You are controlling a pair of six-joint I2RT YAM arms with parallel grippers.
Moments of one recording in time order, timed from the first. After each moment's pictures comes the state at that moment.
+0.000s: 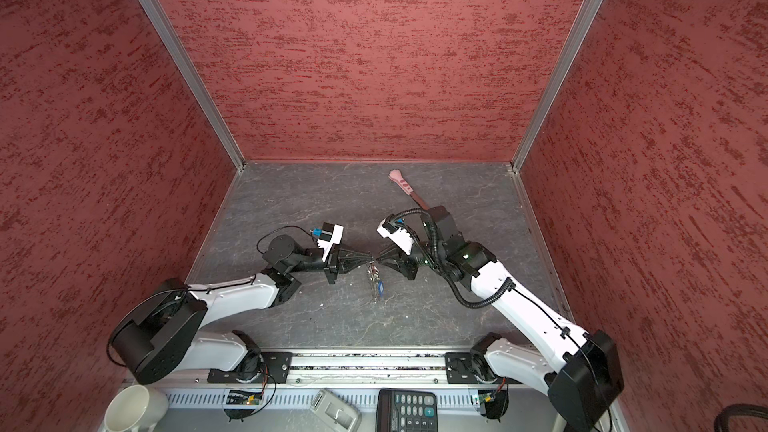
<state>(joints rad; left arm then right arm) -0.62 1.37 0.46 1.12 0.94 -0.34 0.59 1.11 0.90 -0.43 -0.70 -0.17</state>
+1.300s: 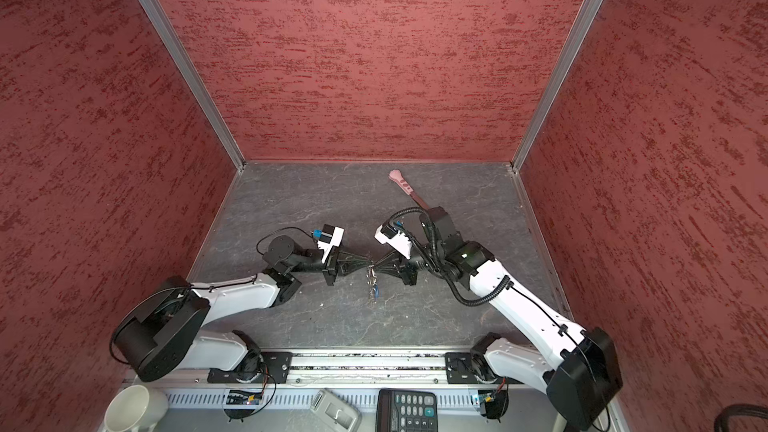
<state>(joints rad) -0.62 1.39 0.46 1.17 1.00 -0.37 0.59 1.13 0.90 -0.45 -0.87 -0.19</state>
